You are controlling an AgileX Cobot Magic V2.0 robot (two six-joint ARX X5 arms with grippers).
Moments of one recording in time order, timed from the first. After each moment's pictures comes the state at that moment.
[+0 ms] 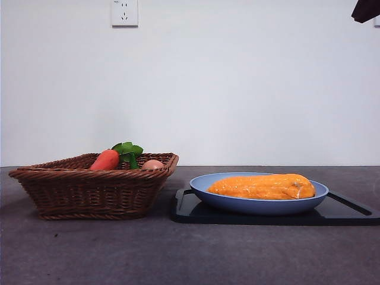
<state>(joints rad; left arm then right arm) 0.03 0.81 1.19 -0.40 0.34 0.18 0.22 0.95 1.06 -1.02 -0.55 -0.01</state>
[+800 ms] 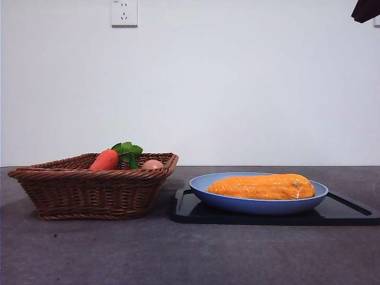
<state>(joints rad) 0.08 0.11 0.17 -0.14 0.23 0.10 0.22 0.95 1.06 -1.02 -0.55 -0.01</state>
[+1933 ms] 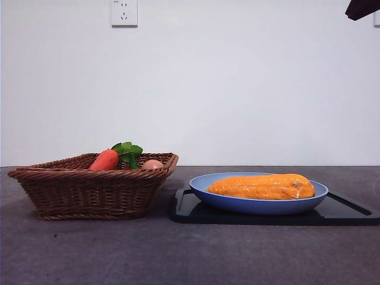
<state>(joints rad) 0.08 0.00 0.03 -0.17 0.22 0.05 0.22 0.95 1.06 -0.97 -0.55 -0.02</state>
